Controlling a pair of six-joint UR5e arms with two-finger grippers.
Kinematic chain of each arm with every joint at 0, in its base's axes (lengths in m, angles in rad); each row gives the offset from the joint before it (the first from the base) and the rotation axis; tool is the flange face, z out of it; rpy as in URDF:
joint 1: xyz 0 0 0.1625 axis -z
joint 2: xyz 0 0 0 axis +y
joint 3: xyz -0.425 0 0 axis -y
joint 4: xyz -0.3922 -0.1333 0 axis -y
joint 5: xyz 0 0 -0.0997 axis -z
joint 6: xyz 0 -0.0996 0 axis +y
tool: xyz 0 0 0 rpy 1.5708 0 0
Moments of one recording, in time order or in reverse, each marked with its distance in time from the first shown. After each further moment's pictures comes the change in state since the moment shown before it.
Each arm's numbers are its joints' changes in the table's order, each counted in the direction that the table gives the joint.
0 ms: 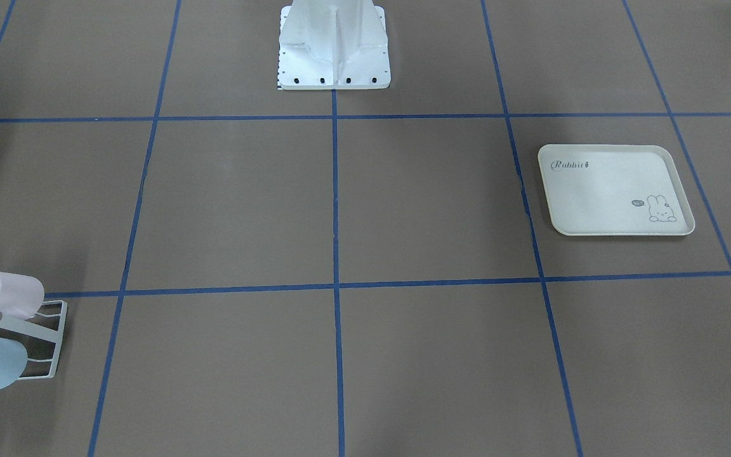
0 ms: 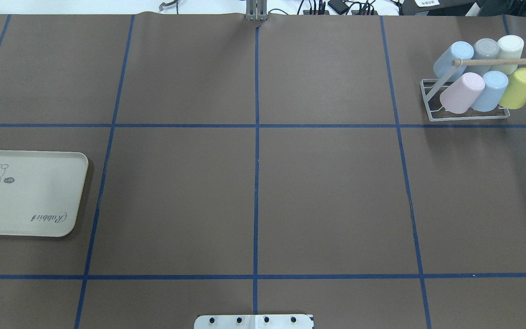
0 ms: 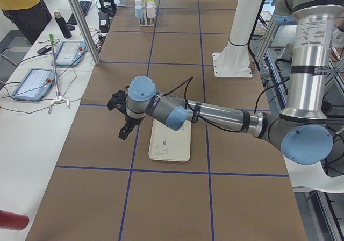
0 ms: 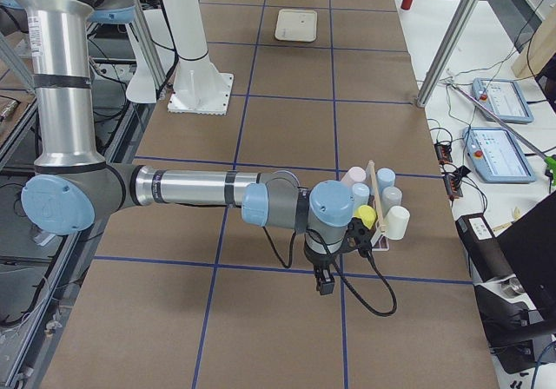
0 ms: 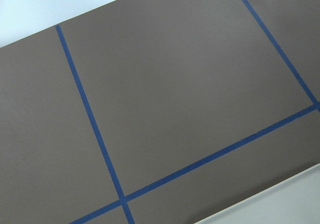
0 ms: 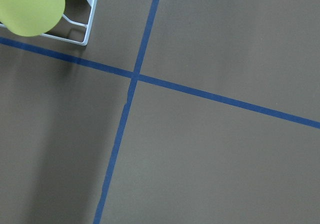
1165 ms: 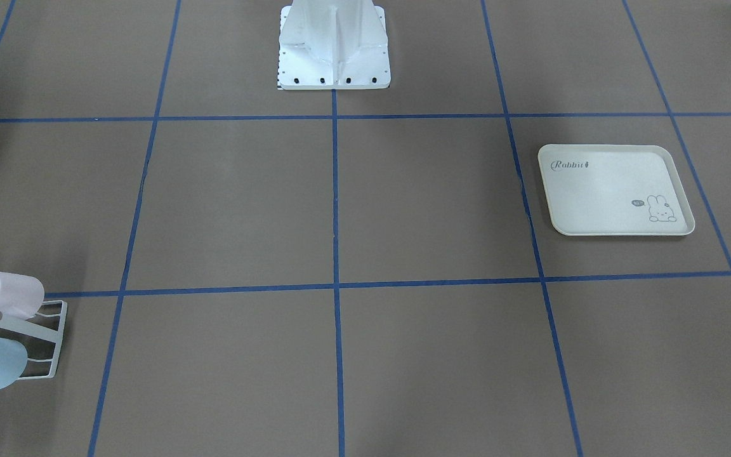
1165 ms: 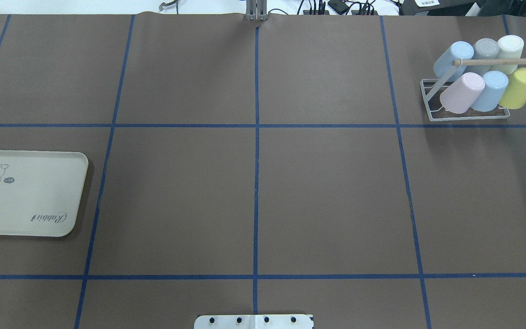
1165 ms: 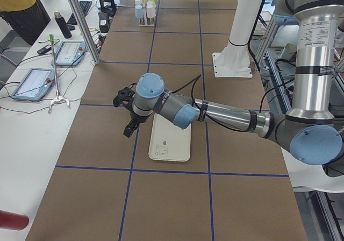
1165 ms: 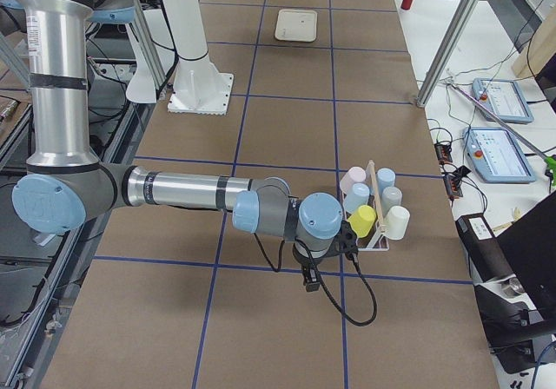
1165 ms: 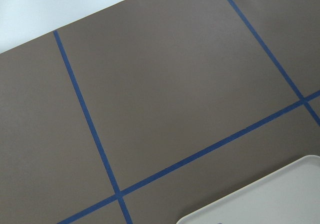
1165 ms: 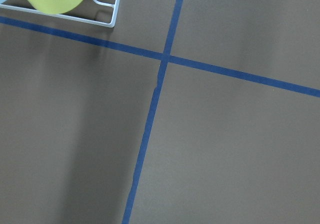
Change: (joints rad) left arm 0.007 -0.047 -0.073 -0.001 0.001 -0.009; right arm 0.017 0.049 0.002 0.003 0.102 -0.001
